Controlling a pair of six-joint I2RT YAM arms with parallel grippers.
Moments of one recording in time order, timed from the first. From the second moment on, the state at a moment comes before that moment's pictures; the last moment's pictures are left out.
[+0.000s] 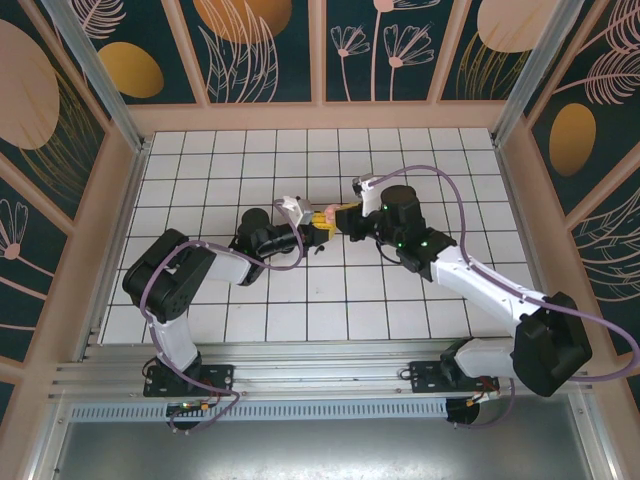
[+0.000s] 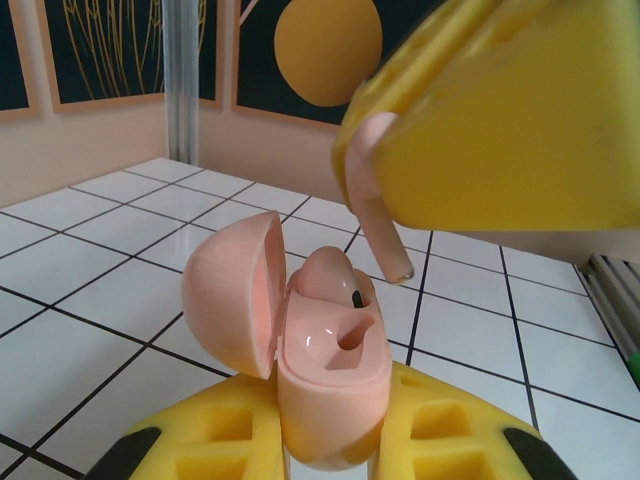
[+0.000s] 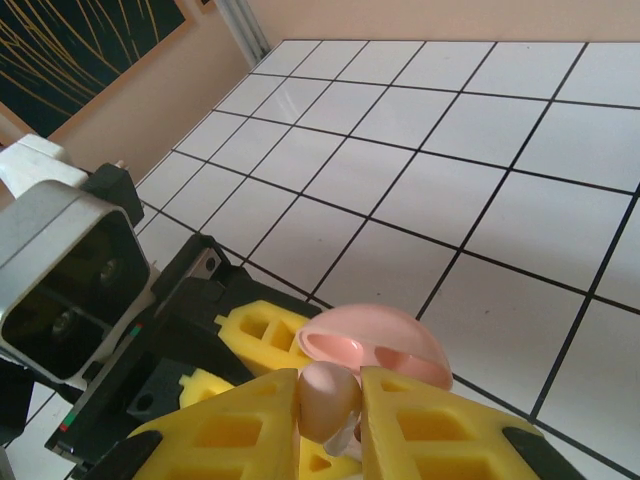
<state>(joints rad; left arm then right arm) -0.57 1.83 0.70 1.14 0.70 -0.15 0.63 1.27 0.86 0.02 -0.24 0.28</state>
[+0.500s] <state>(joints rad) -0.57 1.83 0.71 1.13 0.70 -0.18 0.63 1.30 0.87 0.04 -0.25 0.26</state>
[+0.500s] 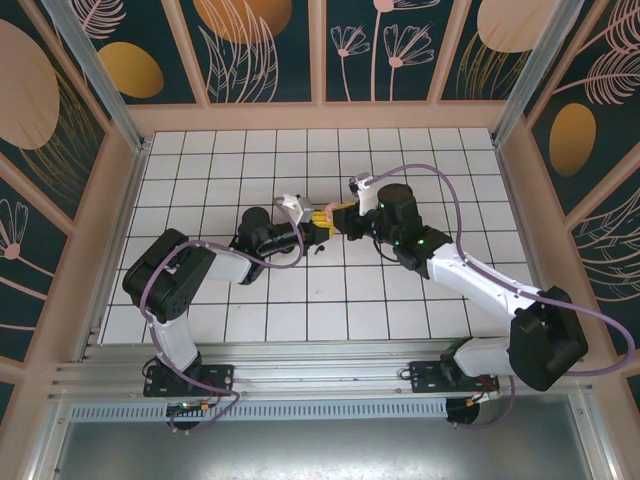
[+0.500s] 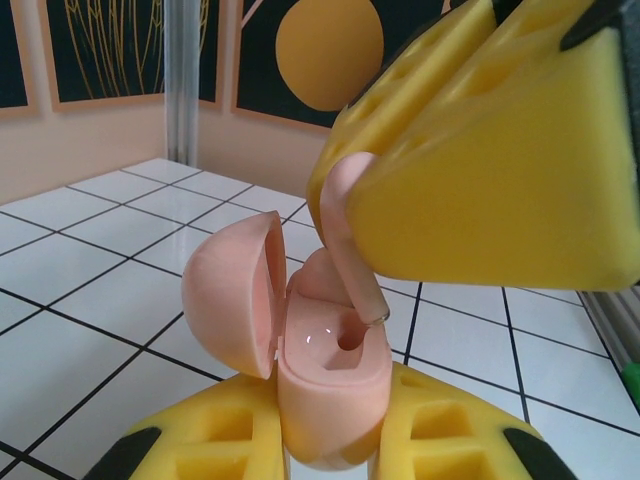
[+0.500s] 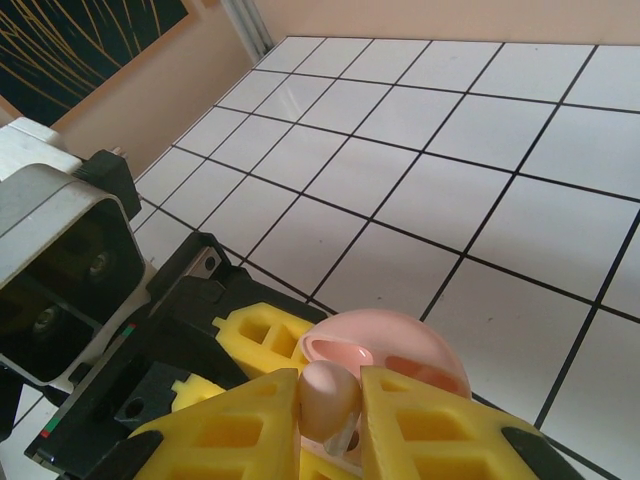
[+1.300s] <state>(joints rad) -0.57 1.83 0.74 1.11 0.70 -0.22 0.66 1.30 0.87 0.04 -0.16 0.18</state>
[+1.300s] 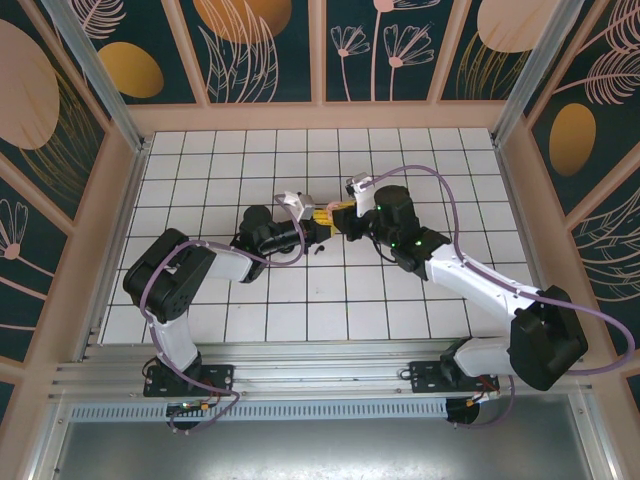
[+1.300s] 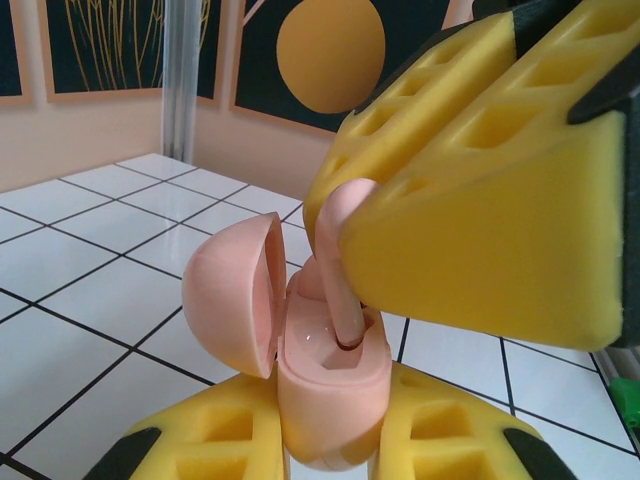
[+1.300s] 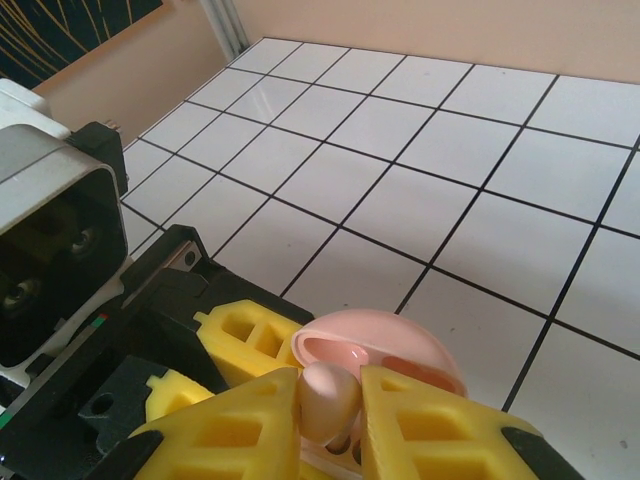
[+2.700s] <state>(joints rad) -0.57 1.82 0.77 1.05 0.69 -0.16 0.62 1.22 0.88 -0.01 -0.31 0.28</state>
